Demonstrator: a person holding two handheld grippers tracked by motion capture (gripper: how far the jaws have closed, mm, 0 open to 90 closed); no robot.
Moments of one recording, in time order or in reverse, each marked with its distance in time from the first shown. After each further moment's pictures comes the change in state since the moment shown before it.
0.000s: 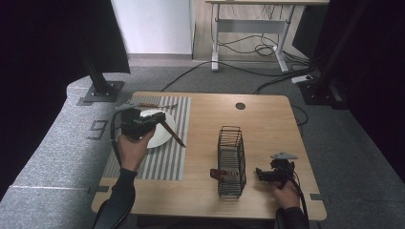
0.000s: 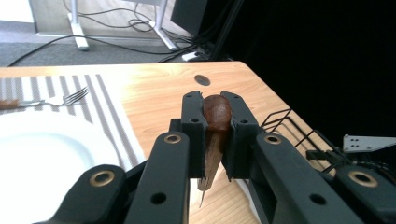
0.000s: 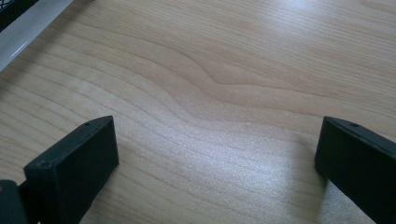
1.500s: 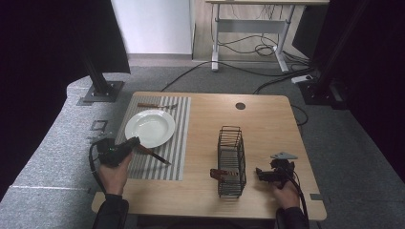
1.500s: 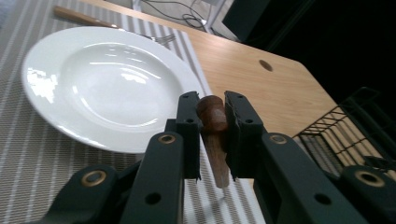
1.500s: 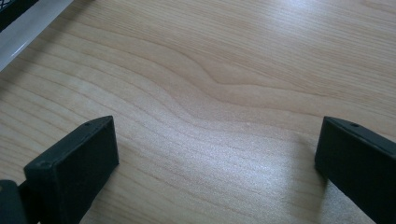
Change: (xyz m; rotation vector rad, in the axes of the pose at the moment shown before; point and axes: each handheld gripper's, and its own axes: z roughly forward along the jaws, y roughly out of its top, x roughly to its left) left arm 0.070 -0.095 -0.037 -0.045 0.173 -0.195; right arm 0.000 0.000 0.000 -0.003 -0.001 0.000
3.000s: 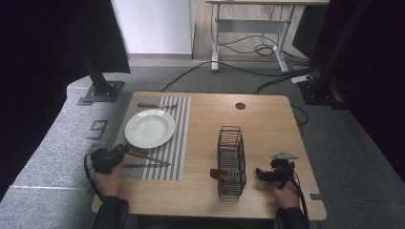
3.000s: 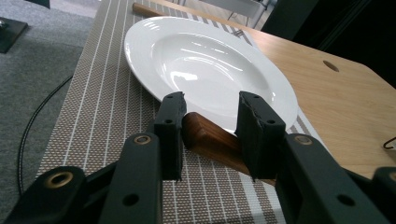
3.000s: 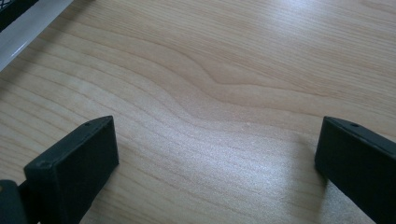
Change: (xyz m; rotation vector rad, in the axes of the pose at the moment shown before) left arm 0.068 -0.041 0.015 -0.068 0.131 0.029; right arm 0.000 0.000 0.000 0.000 0.000 0.000
